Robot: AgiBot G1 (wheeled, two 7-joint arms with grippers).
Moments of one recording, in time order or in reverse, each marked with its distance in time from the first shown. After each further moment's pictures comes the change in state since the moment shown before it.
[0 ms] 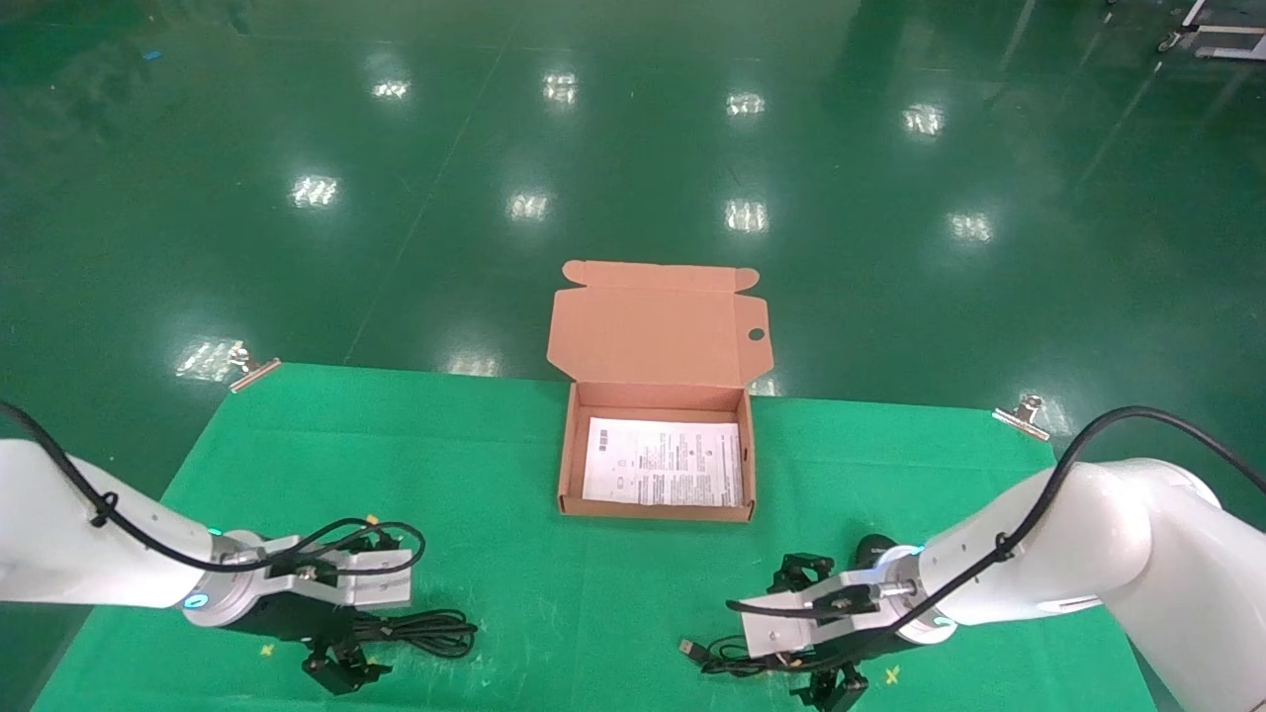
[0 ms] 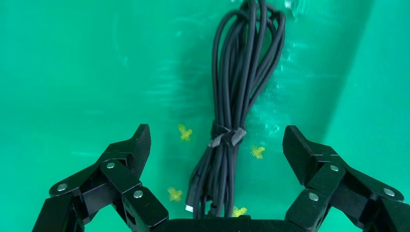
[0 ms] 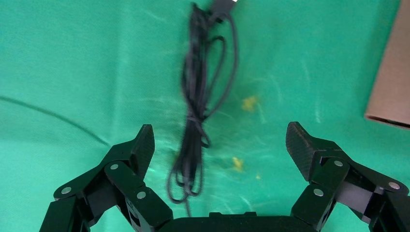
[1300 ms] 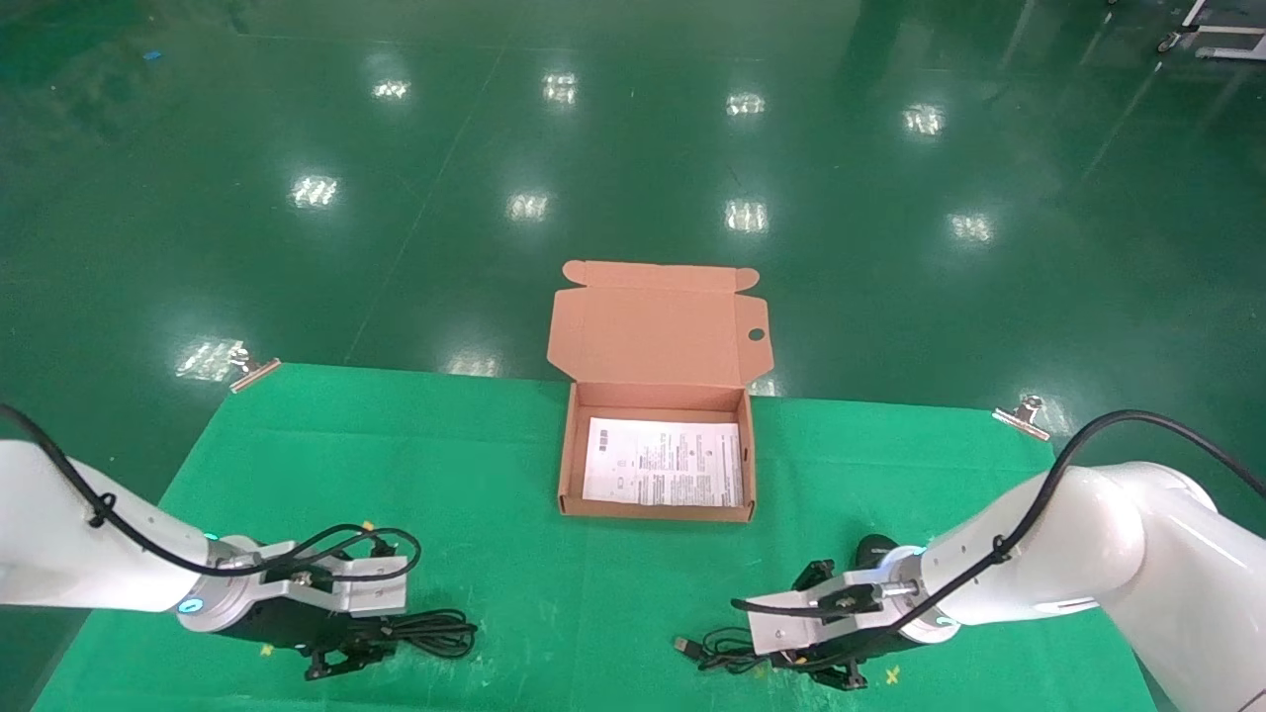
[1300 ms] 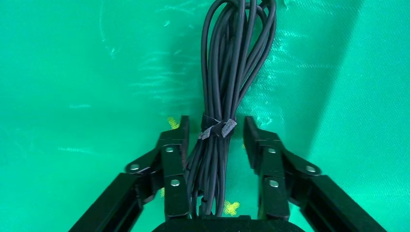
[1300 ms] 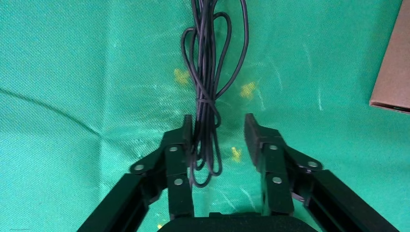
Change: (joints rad) left arm -0.005 0.009 0.002 0.042 -0.002 -0.002 0.028; right arm -0.002 -0.011 -0.003 -0.037 -0.011 0.020 -0.007
